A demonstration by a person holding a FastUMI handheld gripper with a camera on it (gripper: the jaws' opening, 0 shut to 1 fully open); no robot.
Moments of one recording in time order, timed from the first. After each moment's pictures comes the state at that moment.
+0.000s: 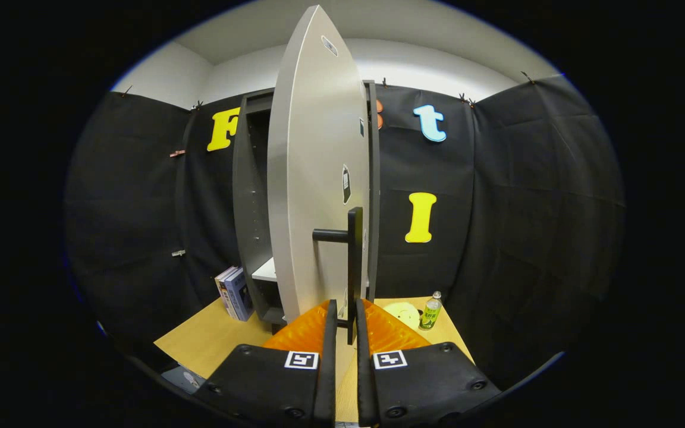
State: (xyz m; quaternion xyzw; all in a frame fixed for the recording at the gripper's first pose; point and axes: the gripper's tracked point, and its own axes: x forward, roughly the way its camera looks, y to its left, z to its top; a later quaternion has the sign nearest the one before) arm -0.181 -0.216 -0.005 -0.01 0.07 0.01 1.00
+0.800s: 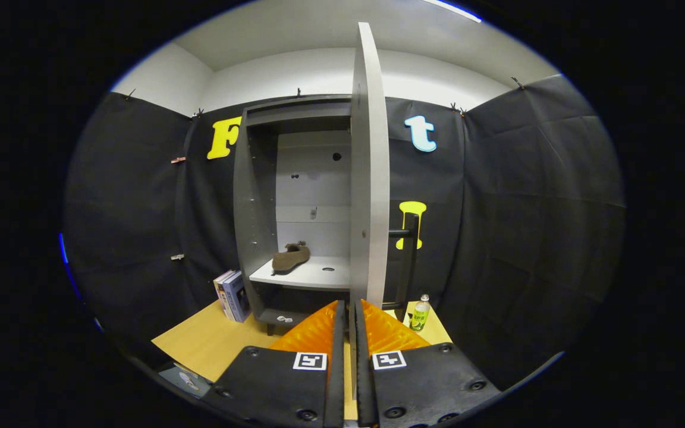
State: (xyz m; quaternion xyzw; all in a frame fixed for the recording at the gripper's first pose) arm -0.219 -0.216 0.000 -0.03 0.04 0.01 1.00
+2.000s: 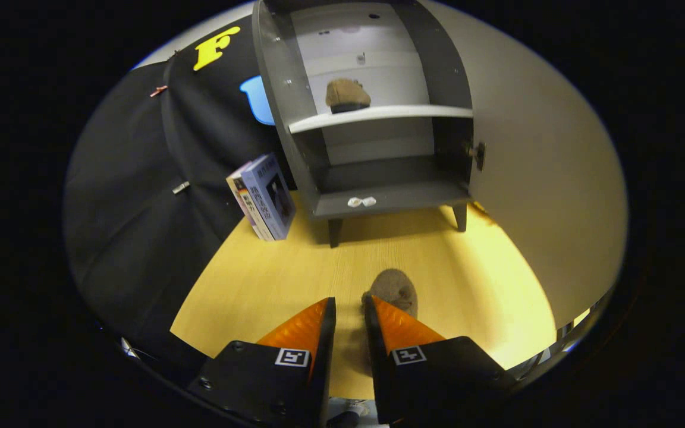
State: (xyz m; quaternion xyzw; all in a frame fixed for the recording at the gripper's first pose) arm -0.105 -0.002 -0.352 0.06 0.32 0.01 0.94
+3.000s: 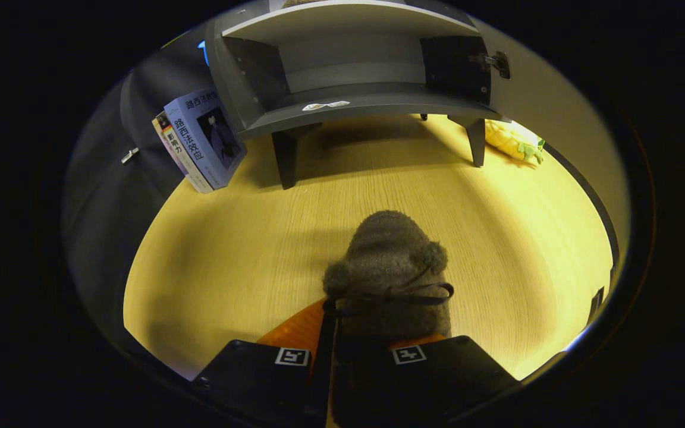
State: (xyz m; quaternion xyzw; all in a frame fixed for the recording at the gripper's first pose) arm -0.049 -0.030 -0.504 0.05 0.41 -0.04 0.91
